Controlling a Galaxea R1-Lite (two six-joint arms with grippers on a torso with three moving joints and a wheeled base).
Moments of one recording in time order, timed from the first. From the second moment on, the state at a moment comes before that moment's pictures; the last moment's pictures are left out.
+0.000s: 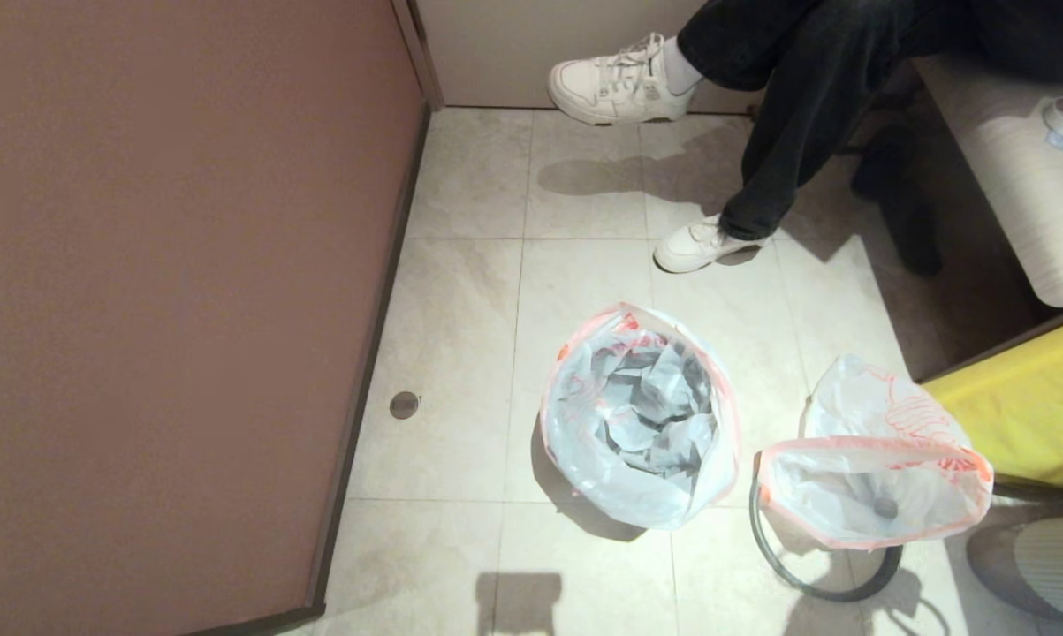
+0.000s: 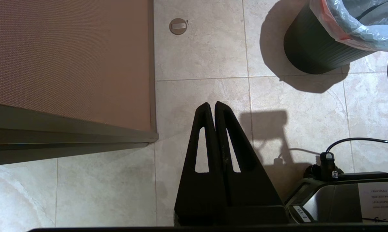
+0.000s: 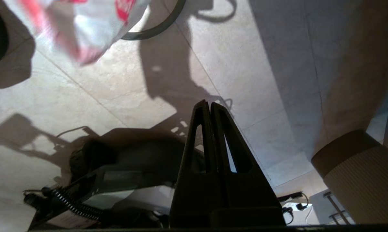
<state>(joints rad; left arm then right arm) 0.00 0.00 -0.11 0.28 -0.02 0.05 -0.57 1.43 -0.78 0.36 0.12 0.06</state>
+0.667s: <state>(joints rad) 0.00 0.00 -0.11 0.28 -0.02 0.05 -0.60 2.02 -0.88 -0.01 0.38 0.02</state>
